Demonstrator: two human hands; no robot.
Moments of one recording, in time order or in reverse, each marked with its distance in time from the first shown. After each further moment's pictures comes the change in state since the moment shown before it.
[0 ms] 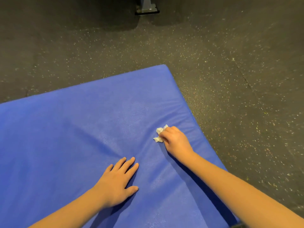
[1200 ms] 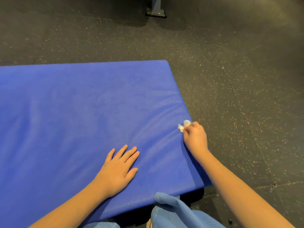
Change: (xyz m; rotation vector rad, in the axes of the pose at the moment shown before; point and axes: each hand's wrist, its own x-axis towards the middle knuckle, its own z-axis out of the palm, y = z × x) left_hand -0.032 0.038 0.086 -0.022 0.464 0.036; right_hand -0.084 0.023 -0.051 -0.166 0.123 0.366
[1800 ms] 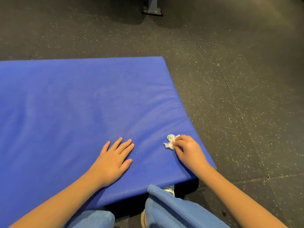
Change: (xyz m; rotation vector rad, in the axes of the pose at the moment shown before) left_hand 0.002 0.007 -0.001 -0.089 0.001 -0.013; right_hand -0.073 0.000 -0.022 0.077 -0.153 -0.303
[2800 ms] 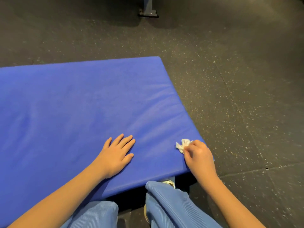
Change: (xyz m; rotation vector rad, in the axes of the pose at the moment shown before) left_hand -0.001 -0.004 -0.011 0.055 0.003 -0.015; right_hand -0.046 -0.014 -0.014 0.000 0.194 0.217
